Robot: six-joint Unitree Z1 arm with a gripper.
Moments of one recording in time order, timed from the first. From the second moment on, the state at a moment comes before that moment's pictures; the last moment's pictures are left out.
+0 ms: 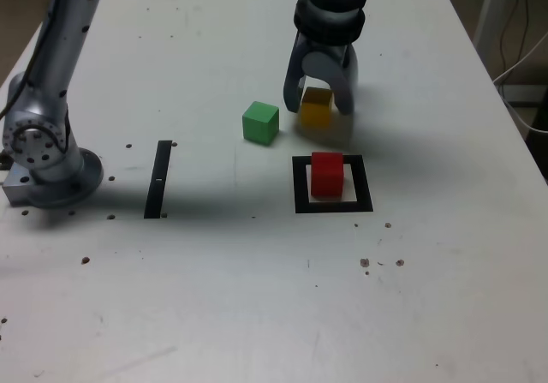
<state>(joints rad) 0.26 2.11 -1.58 1.17 0.16 0.44</state>
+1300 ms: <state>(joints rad) 0.07 1.97 -1.72 1.39 0.06 0.14</state>
